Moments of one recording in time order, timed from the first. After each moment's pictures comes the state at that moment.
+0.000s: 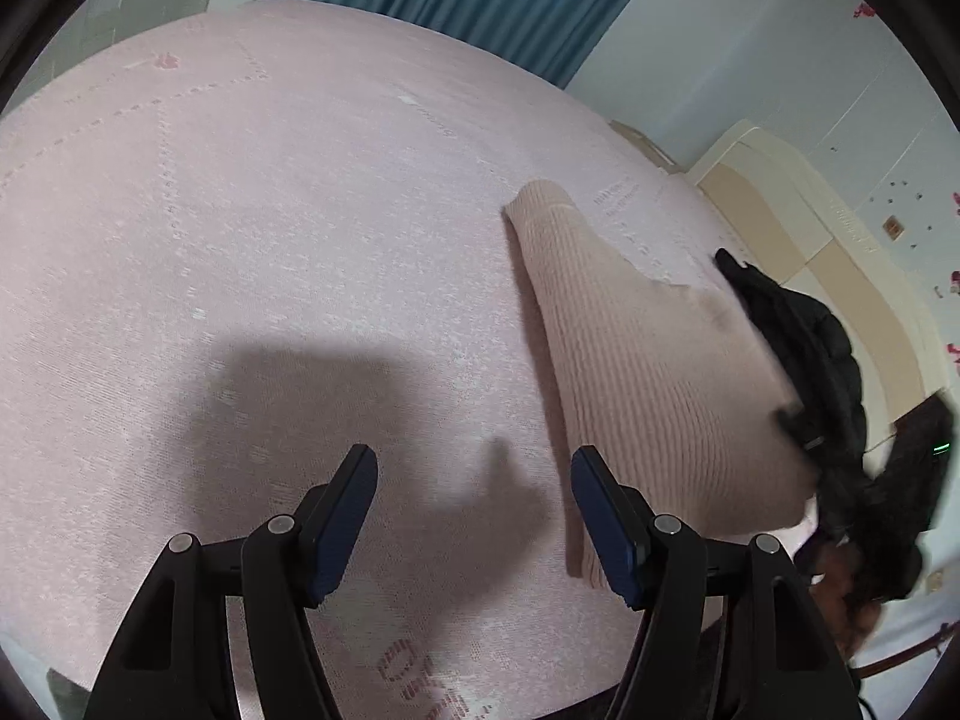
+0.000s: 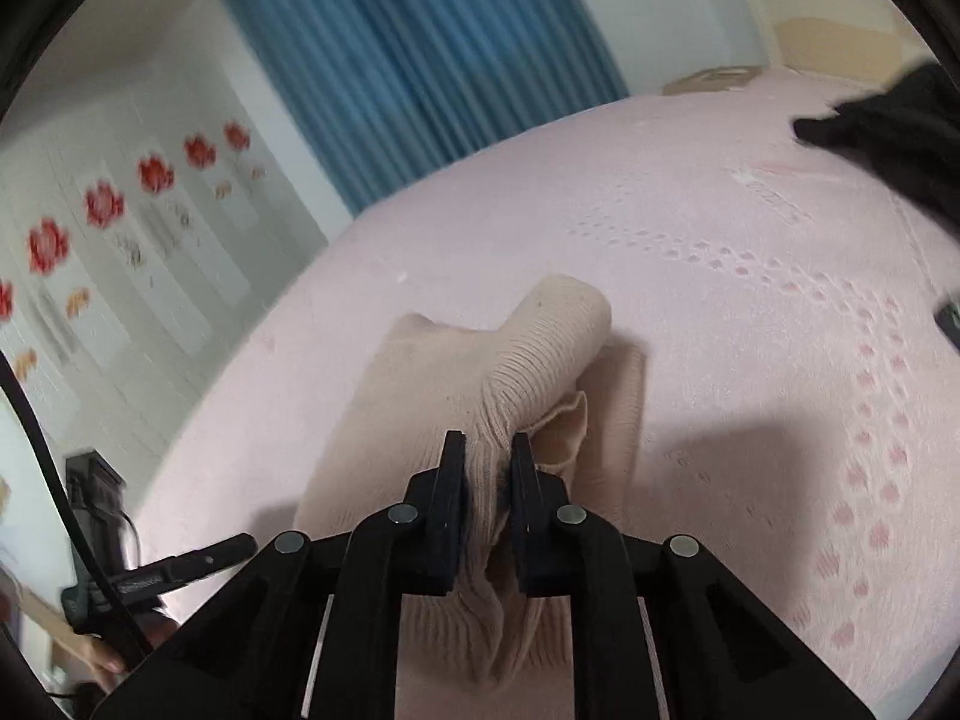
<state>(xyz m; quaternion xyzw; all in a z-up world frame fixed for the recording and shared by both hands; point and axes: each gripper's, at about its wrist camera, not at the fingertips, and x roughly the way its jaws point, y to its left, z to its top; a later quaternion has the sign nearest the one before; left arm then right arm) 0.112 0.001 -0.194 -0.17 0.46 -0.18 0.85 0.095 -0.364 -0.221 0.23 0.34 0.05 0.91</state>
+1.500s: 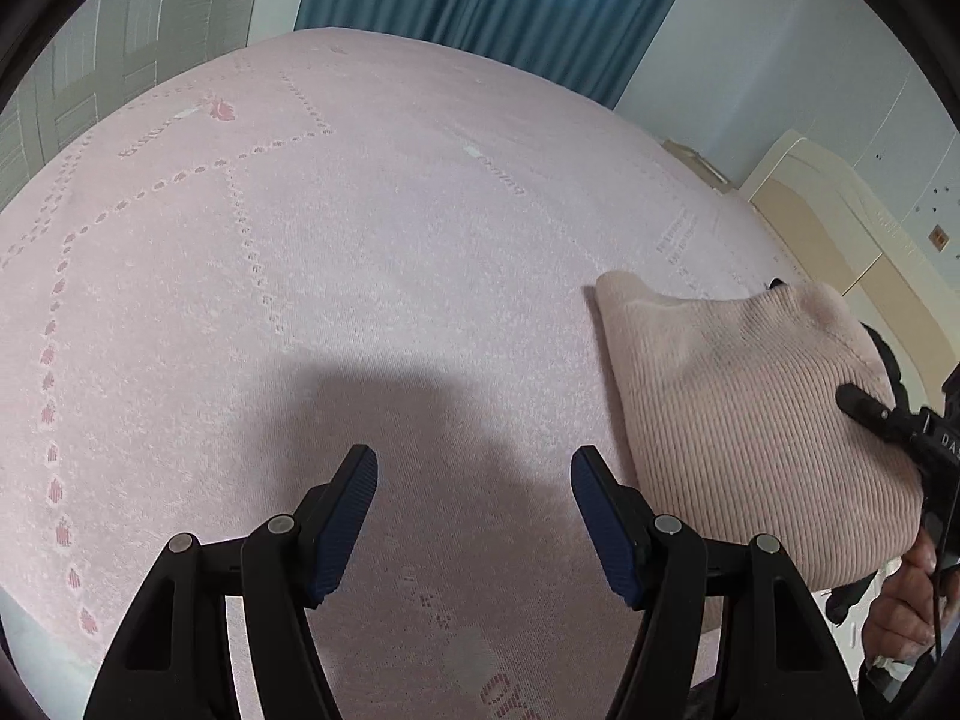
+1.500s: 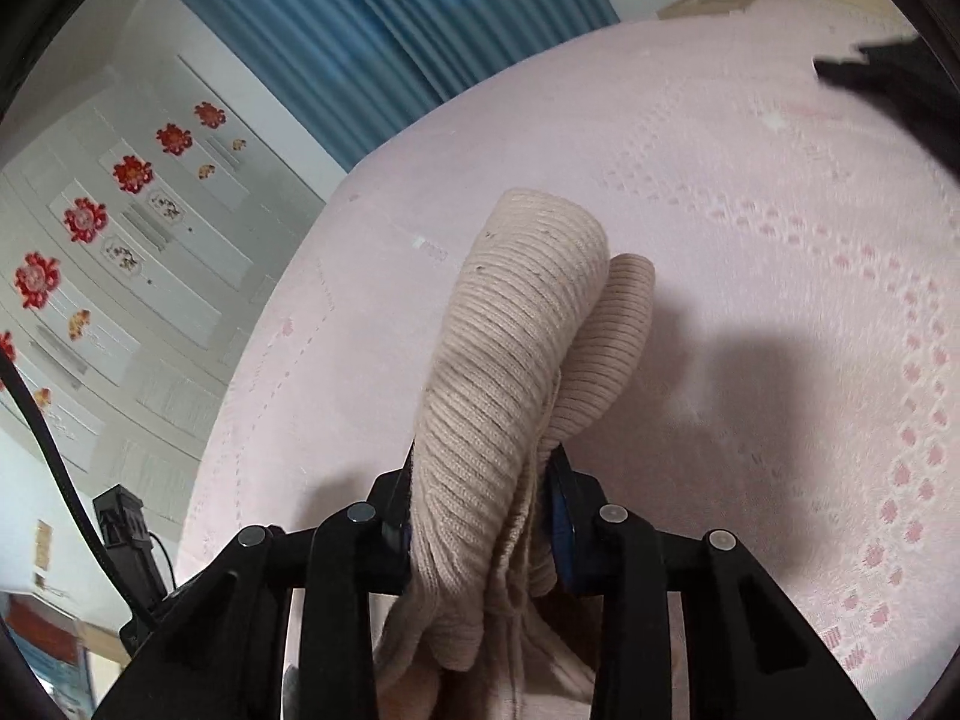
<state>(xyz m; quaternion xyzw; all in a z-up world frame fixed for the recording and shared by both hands) 0.139 0.034 -0.150 -0.14 0.46 -0.11 0.87 0.153 -0.328 -0.142 0.25 0.42 0.08 0.87</state>
